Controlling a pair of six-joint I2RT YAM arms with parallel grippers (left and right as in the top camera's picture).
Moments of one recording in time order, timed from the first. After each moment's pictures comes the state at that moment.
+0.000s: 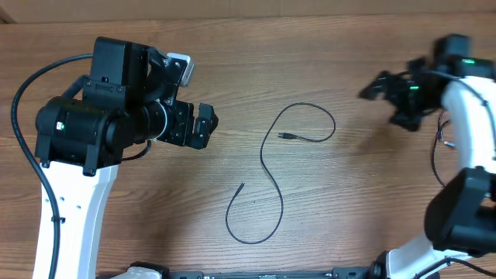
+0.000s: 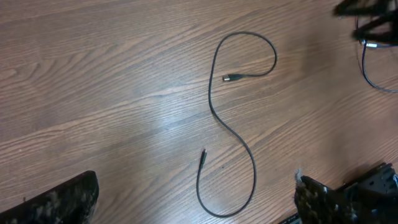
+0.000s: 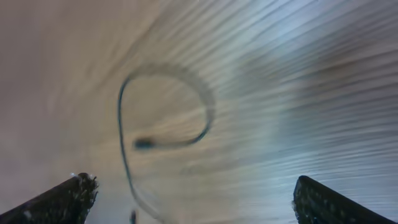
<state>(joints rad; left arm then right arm) -0.23 1.41 1.84 -1.44 0.28 -0.02 -0.15 1.81 1.55 -1.13 -0.42 0.30</state>
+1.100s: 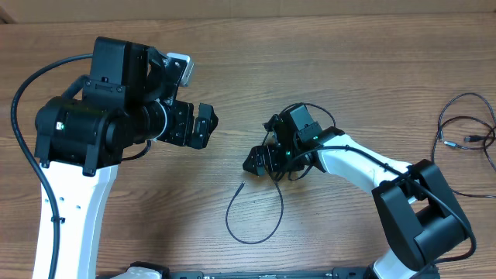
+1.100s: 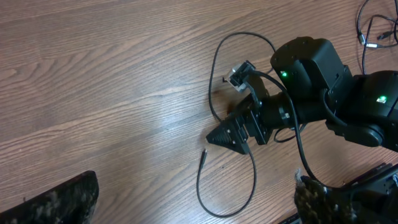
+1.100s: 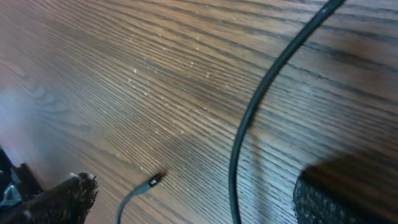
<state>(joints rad) -0.23 1.41 1.84 -1.44 0.28 -0.02 0.52 1.80 0.97 -0.36 -0.53 0.38</state>
